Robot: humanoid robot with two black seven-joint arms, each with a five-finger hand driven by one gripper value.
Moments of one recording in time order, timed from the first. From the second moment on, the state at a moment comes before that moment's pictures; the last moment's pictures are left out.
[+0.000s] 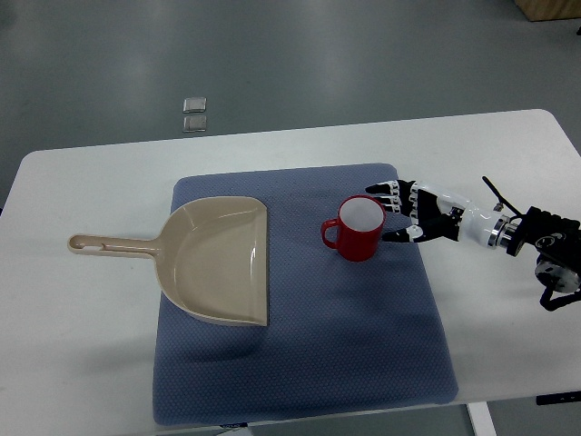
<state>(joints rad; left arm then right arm) 0.02 0.00 -0.07 -0.14 0.08 -0.03 0.09 0.68 -0.39 0.42 0.66 -0.72 0.56 0.61</state>
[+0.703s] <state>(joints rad) 0.02 0.00 -0.07 -0.14 0.08 -0.03 0.09 0.66 -0.31 0.42 0.66 -0.72 0.48 0.61</state>
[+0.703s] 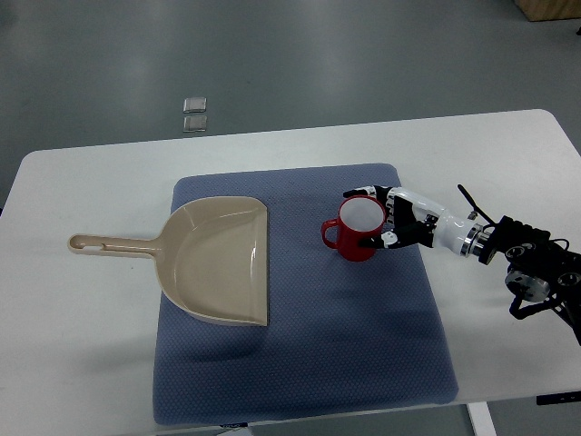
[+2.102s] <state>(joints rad) 0.02 0.00 -0.07 -0.14 0.08 -0.03 0.09 0.63 -0.20 0.43 0.66 -0.72 0.40 0.61</state>
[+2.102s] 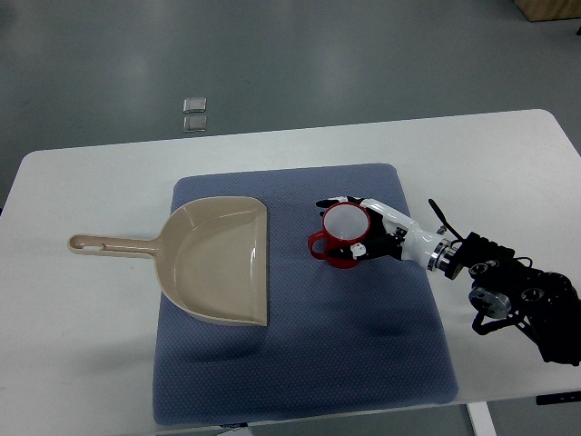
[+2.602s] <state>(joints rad) 0.02 0.00 -0.07 -0.14 0.08 -0.03 0.09 0.62 -0.15 0.42 0.68 -0.72 0.39 0.61</state>
